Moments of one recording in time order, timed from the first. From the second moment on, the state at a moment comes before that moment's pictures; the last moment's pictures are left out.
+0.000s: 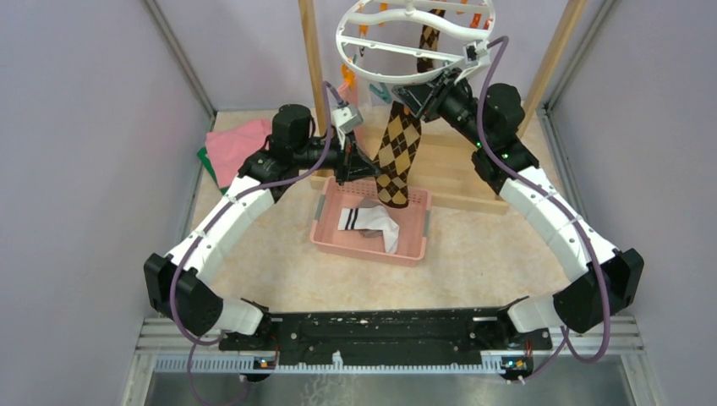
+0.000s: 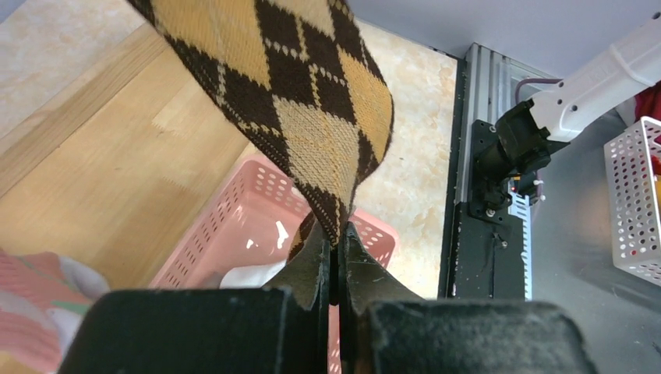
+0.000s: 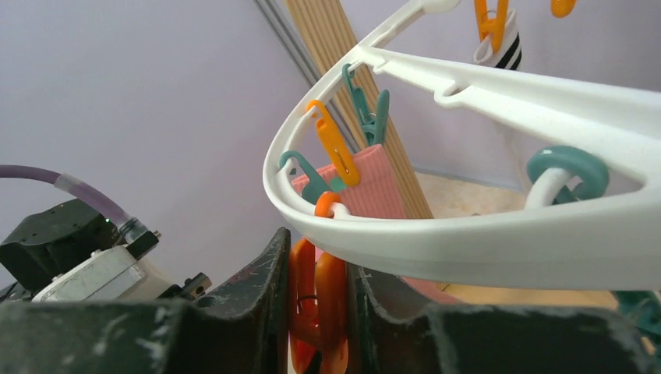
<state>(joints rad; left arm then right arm) -0.49 1.40 1.37 -0.31 0.88 0.02 0.47 1.39 1.40 0.20 -0.29 0.56</state>
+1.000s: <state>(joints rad) -0.52 1.37 1.21 -0.57 0.53 0.32 0.47 1.34 1.41 0.08 -0.21 0.51</state>
